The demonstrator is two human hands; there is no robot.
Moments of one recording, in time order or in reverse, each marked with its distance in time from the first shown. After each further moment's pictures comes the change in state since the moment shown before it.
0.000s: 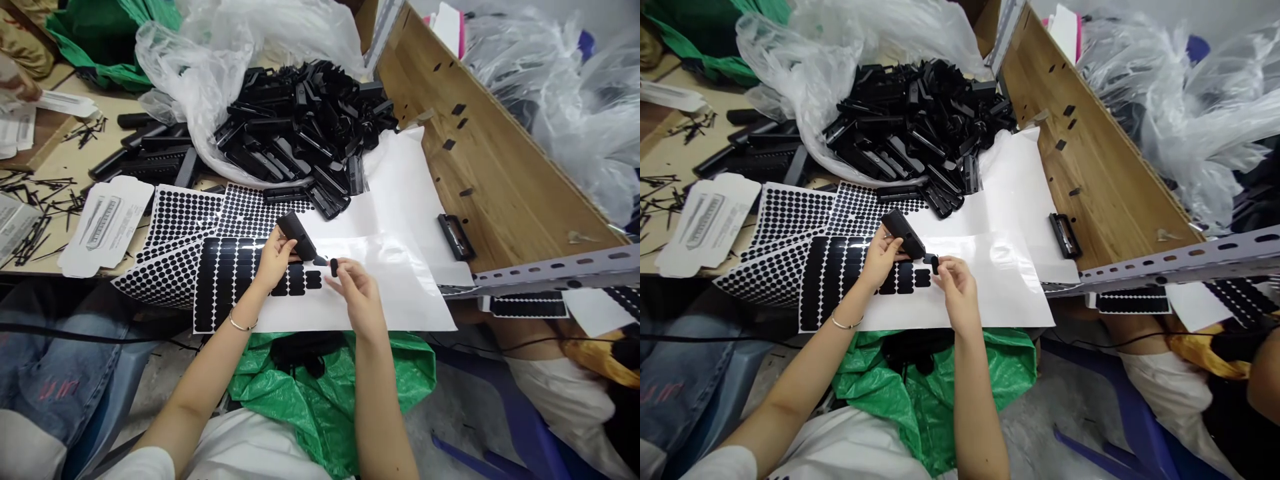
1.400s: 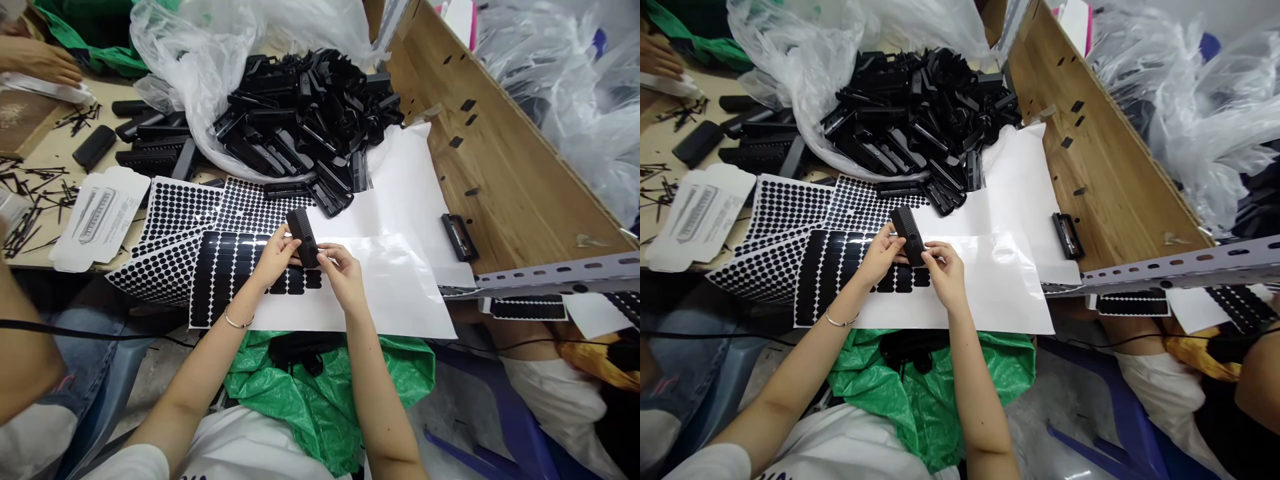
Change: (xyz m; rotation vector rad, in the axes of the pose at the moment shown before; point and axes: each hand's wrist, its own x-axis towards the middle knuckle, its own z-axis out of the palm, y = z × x) left_hand 0.003 0.003 -0.006 -0.050 -0.154 -0.093; right_hand 0.028 0.006 0.018 -0.051 -0.119 -0.004
